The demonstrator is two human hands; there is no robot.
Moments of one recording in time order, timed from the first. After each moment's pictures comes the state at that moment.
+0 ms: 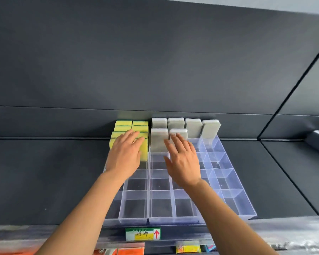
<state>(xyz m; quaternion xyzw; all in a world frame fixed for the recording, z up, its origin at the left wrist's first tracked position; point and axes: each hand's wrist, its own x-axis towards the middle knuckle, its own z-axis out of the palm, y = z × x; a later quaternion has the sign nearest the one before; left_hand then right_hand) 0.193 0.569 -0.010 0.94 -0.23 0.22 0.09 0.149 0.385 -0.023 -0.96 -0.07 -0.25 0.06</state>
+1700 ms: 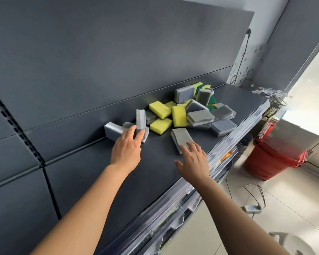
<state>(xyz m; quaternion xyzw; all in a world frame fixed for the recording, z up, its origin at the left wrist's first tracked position) 0.085 -0.141 -0.020 0.84 -0.50 0.13 0.16 -0.089 -0.261 -0.035 -0.92 0.38 -0.11 0.03</state>
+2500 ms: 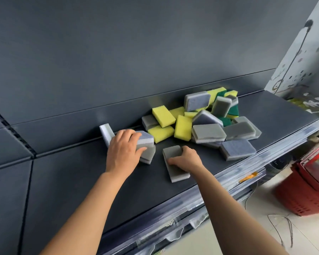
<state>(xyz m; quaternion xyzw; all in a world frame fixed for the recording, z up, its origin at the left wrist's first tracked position) 0.069 -0.215 -0.019 0.87 -0.40 0.20 0.19 -0.037 -0.390 -0.033 -0.84 0.41 0.05 0.35</state>
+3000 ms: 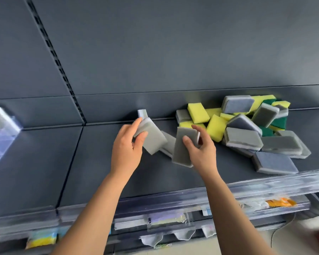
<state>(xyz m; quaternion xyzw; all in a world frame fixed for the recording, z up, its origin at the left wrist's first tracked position) 0.009 -0.155 -0.001 0.83 -0.19 0.19 0.49 -0.047 -0.343 -0.014 -0.78 0.20 -0.24 0.54</state>
